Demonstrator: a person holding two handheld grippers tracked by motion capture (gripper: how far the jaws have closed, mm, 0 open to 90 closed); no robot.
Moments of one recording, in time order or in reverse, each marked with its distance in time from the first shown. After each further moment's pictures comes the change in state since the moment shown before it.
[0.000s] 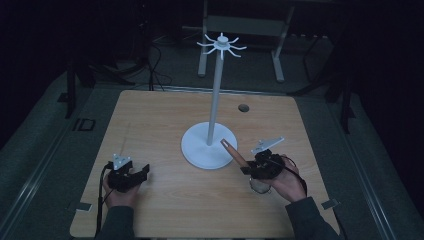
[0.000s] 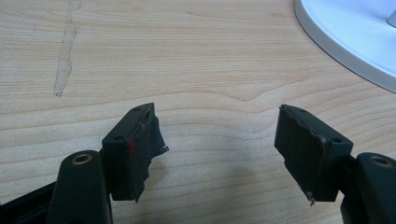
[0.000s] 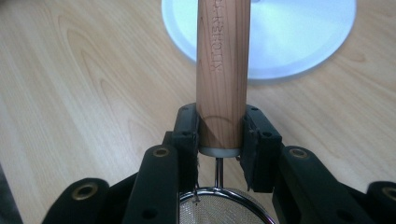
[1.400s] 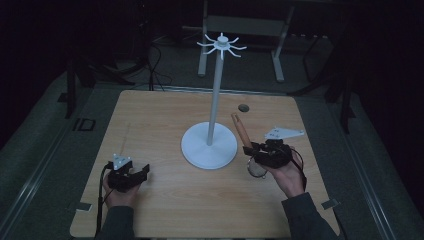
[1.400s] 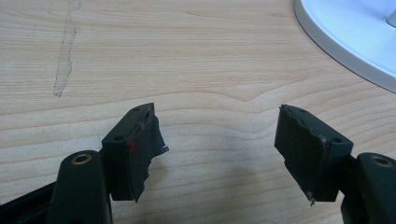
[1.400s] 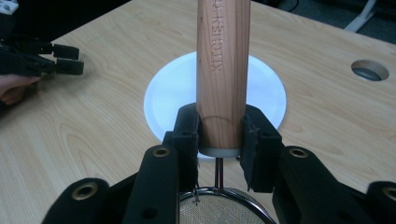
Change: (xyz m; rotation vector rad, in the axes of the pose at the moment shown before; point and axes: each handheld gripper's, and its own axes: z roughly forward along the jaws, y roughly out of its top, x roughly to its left) left arm 0.000 0.000 0.000 0.000 -0.001 -0.001; right arm -0.007 0.016 -0.031 -0.309 -0.075 0.111
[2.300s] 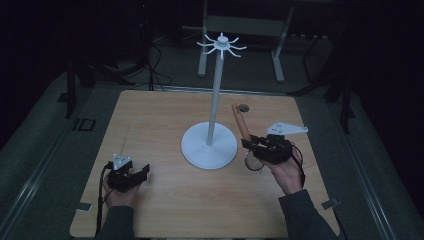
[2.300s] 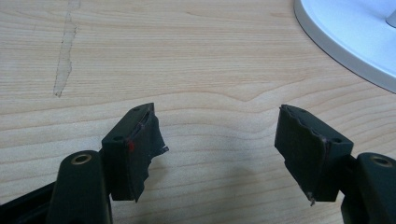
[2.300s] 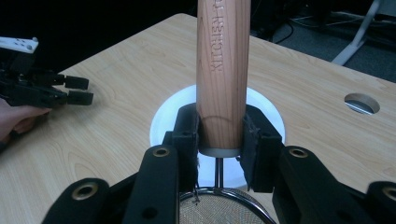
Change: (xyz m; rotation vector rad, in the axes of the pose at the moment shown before) left arm 0.000 0.000 0.000 -0.002 -0.002 -0.002; right arm 0.006 0.017 -0.008 -0.099 0.001 -0.007
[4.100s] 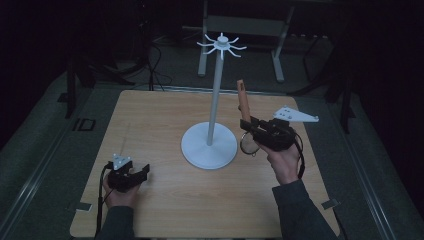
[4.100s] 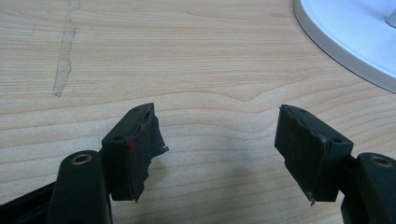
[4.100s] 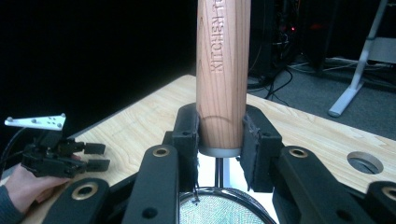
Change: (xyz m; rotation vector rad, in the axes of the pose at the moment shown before) left arm 0.000 0.000 0.000 0.002 0.001 0.003; right arm 0.004 0.041 -0.012 -0.201 0.019 0.057
